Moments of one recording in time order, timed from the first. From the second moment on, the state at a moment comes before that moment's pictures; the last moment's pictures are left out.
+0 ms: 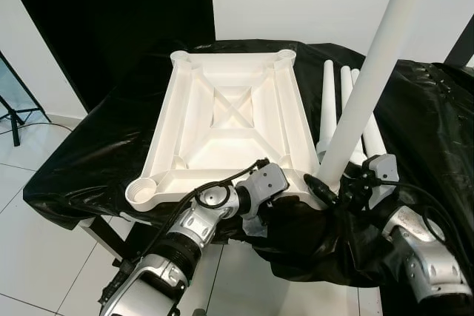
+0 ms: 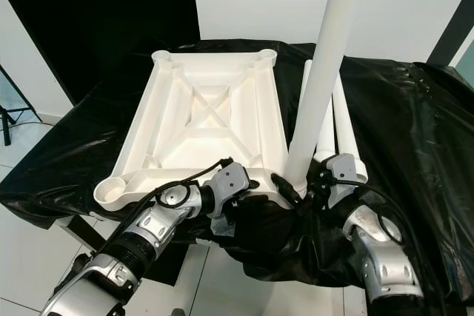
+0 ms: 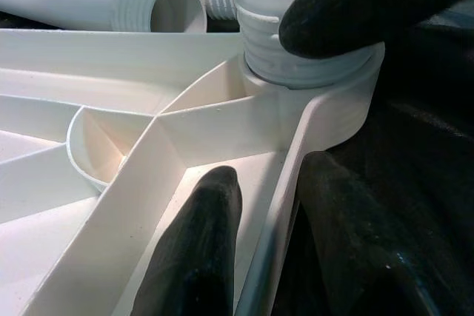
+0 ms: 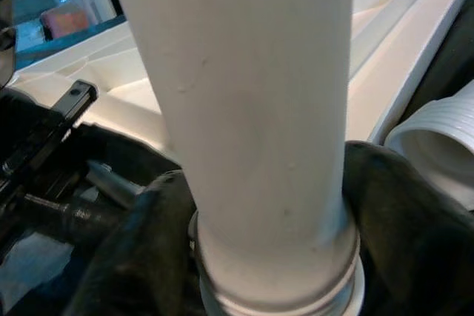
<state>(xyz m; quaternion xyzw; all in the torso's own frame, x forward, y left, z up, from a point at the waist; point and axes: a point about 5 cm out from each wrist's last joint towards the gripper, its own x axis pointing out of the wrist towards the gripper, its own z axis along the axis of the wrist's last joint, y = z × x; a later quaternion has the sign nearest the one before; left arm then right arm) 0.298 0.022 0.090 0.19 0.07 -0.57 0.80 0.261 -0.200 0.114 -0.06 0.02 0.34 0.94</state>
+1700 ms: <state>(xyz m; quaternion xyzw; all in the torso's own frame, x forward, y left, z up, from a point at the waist) 0.300 0.021 0.093 0.20 0.06 -0.56 0.80 0.269 -0.190 0.127 -0.08 -0.06 0.16 0.98</state>
